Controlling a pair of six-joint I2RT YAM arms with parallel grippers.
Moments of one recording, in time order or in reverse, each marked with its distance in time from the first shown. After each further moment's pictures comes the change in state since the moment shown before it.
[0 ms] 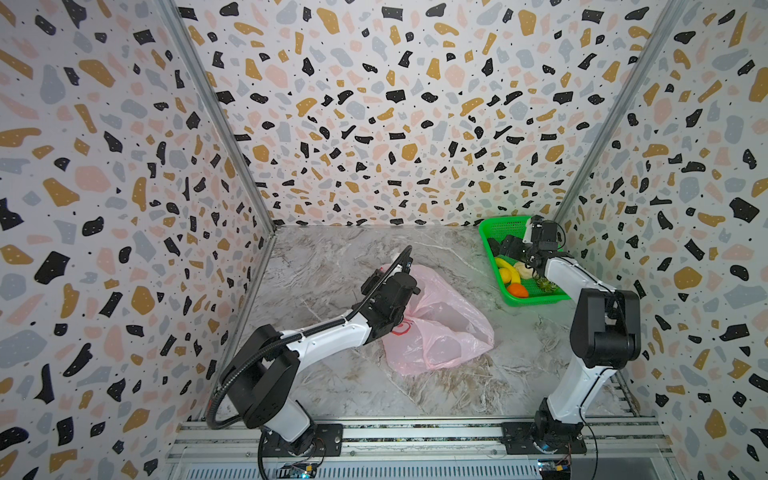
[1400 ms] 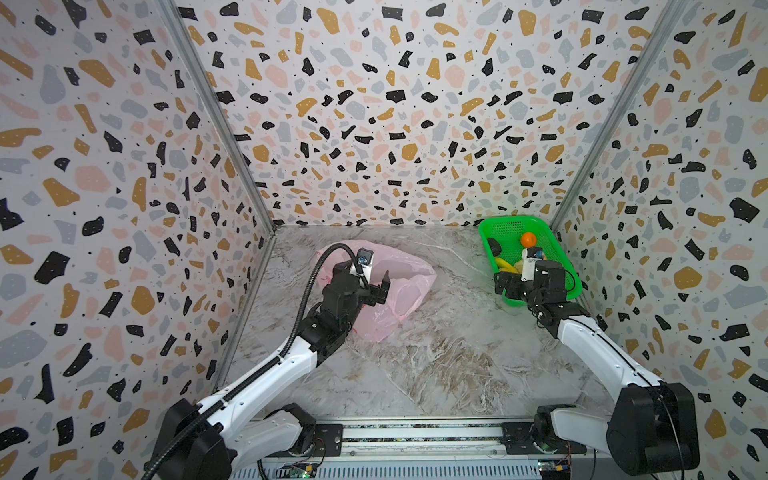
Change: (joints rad) left arm 0.177 -0.471 -0.203 0.011 0.631 -0.200; right arm 0.132 -0.607 -0.559 0.043 0.046 -0.086
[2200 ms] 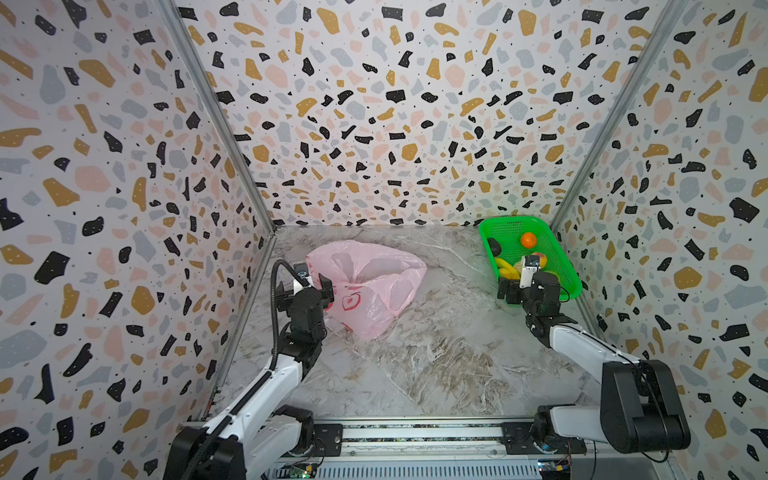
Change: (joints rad) left arm 0.383 -0.073 -0.334 0.303 -0.313 -0.041; right arm -0.039 0.120 -0.198 0.433 0.122 -0.179
